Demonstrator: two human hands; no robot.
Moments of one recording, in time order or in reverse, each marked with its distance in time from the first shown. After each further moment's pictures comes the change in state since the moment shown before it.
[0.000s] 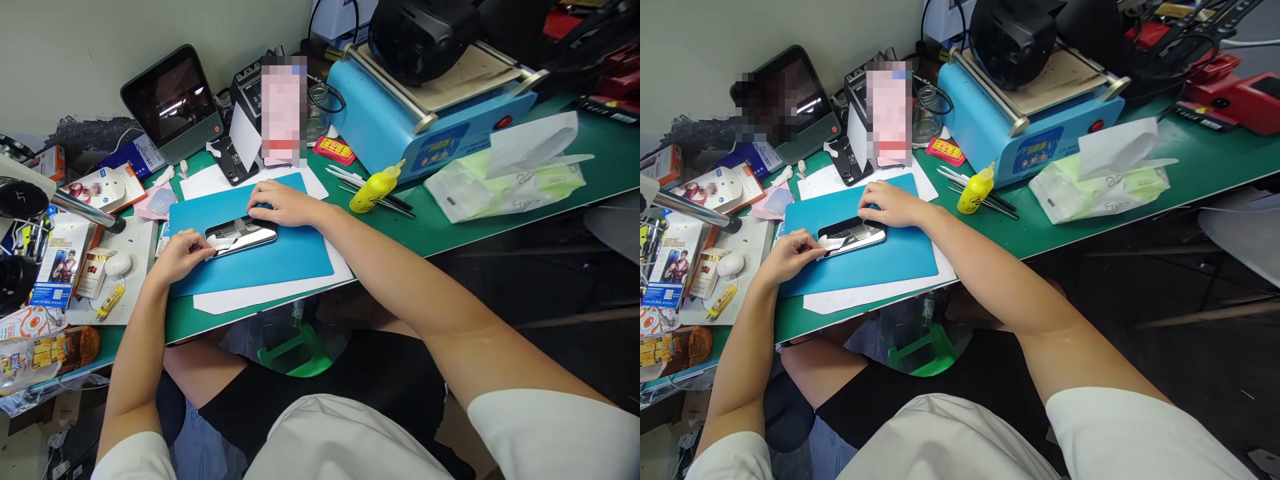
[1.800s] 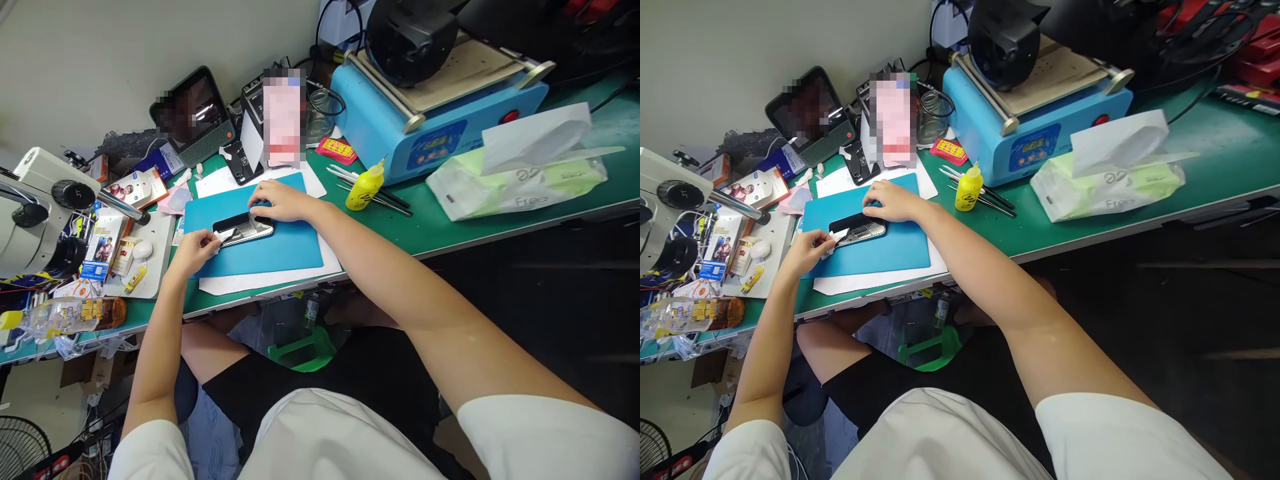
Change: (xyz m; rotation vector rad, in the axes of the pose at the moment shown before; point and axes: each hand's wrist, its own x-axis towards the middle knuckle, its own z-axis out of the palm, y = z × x) left_hand -0.019 0.051 0.013 0.091 0.134 -0.294; right_hand 0.003 0.004 0.004 0.010 0.031 -0.039
